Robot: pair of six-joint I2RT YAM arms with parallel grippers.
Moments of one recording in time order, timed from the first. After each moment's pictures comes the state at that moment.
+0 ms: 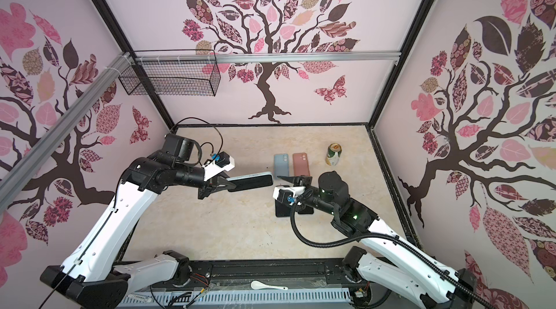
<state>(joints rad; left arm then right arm) -0.37 1.17 1.38 -1.13 0.73 0.74 0.73 0.80 0.72 -0.07 -0.28 -0.71</state>
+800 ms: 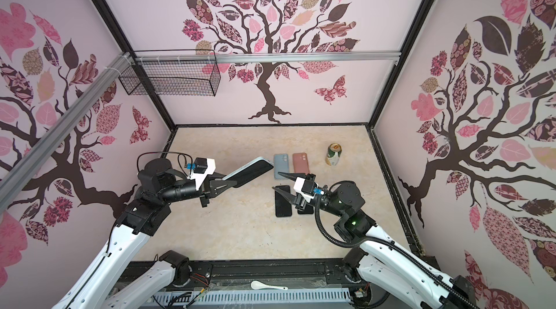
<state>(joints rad) -0.37 0.81 0.91 -0.30 0.91 0.22 0.70 0.76 0.58 0.45 -0.50 -0.24</state>
